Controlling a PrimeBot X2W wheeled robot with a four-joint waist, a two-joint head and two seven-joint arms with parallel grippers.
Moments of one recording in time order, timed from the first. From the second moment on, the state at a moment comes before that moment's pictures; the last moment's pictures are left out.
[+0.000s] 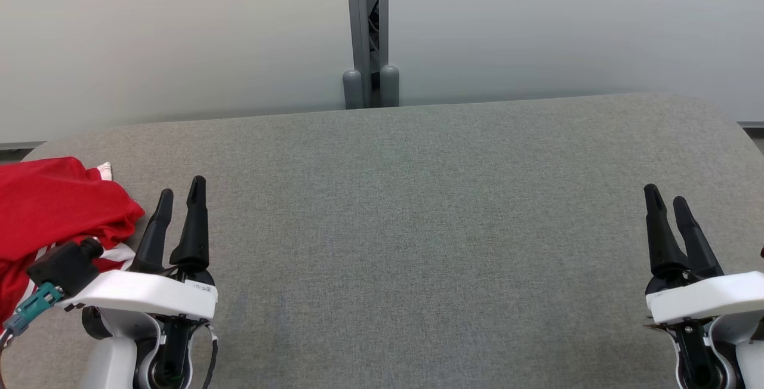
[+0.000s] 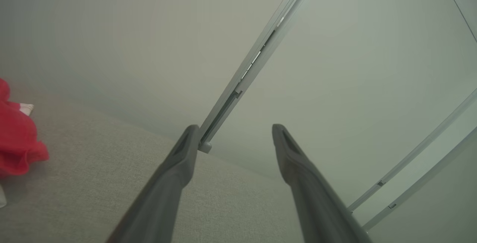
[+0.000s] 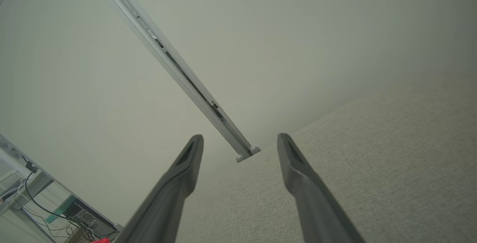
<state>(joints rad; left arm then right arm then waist) -0.17 0.09 -0.01 0.18 -0.77 -0.09 -0.05 -0.14 -0.09 -0.05 0.15 0.75 0.12 -0.05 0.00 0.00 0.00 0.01</state>
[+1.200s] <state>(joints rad) -0.17 0.15 -0.12 0.24 -0.37 -0.01 -0.16 -0.12 -0.06 -0.02 0.22 0.33 0.13 -0.12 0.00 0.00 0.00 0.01</state>
